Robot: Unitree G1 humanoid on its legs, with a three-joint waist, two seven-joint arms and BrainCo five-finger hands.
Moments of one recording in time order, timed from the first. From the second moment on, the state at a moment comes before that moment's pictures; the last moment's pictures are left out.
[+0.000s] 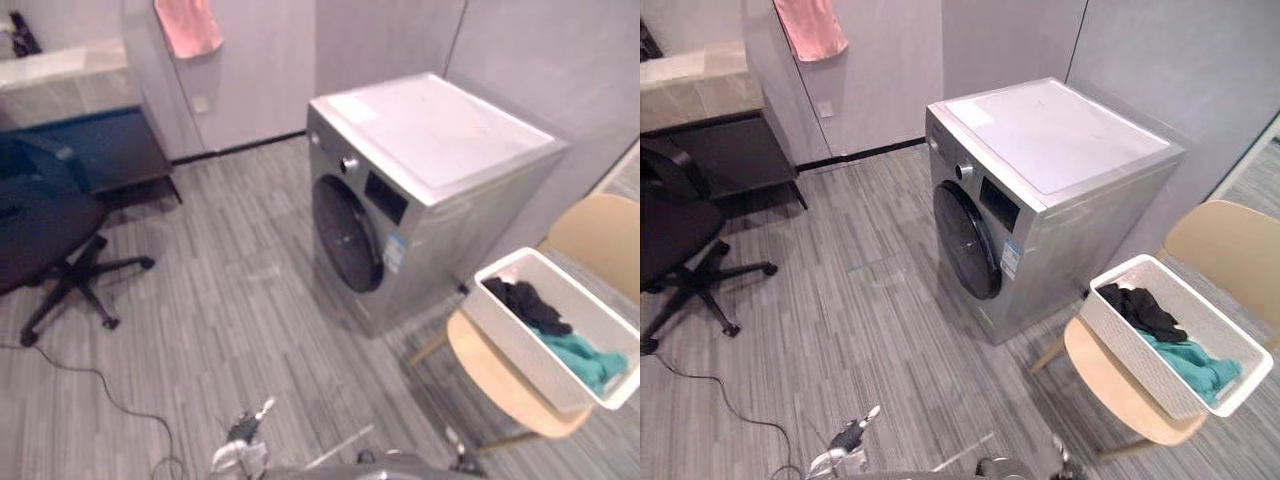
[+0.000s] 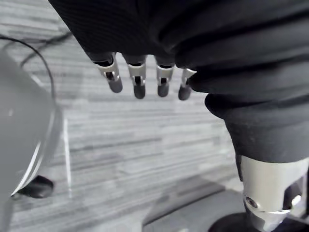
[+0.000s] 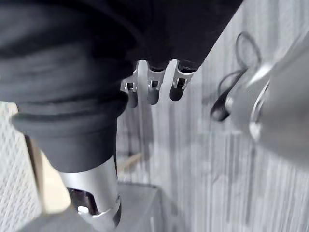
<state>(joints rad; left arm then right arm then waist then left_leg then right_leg) 0.01 -0.07 0.31 1.02 -0.08 -0.02 0.06 0.03 0.02 -0.55 1.04 0.56 -0.01 -0.02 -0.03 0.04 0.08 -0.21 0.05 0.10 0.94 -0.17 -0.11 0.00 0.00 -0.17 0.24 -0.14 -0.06</state>
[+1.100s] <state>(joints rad) 0.02 0.06 0.07 1.14 -0.03 -0.03 0.10 -0.04 -0.13 0.04 0.75 0.42 -0.03 0.01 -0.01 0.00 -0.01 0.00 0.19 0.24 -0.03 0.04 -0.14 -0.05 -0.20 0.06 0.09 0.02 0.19</state>
